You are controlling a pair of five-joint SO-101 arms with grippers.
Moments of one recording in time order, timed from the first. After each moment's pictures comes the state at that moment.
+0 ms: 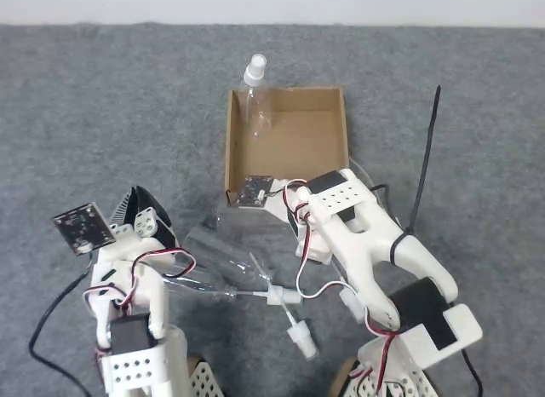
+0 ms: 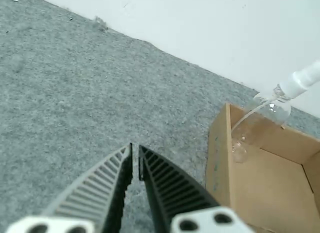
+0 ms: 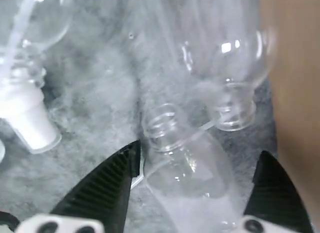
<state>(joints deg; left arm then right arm) -15.7 -103.4 97.3 40.6 22.0 -29.6 1.8 31.7 65.0 47.4</state>
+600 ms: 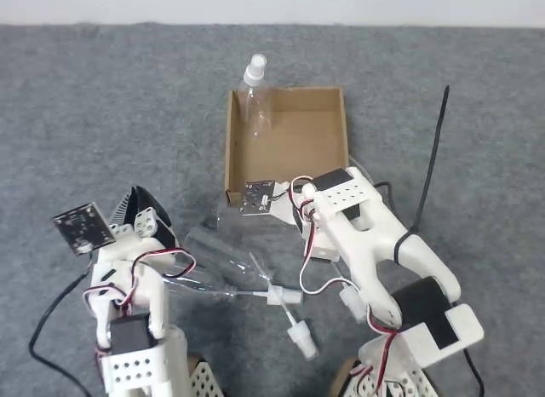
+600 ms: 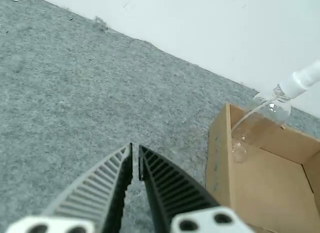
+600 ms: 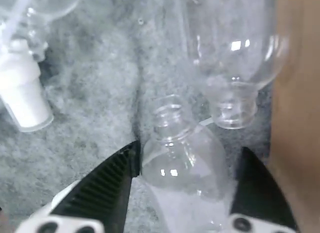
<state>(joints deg) -15.7 -103.4 97.3 40.6 22.0 -27.8 1.8 31.7 65.0 55.3</state>
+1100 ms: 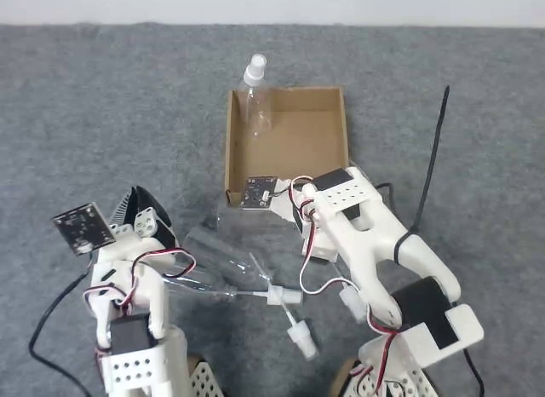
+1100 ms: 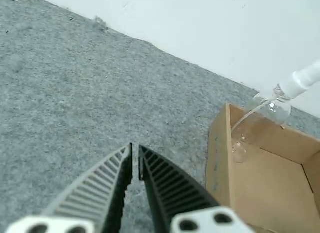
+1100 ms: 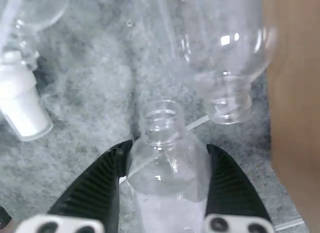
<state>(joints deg) -15.7 -103.4 97.3 40.6 22.0 -27.8 1.8 31.7 65.0 50.8</state>
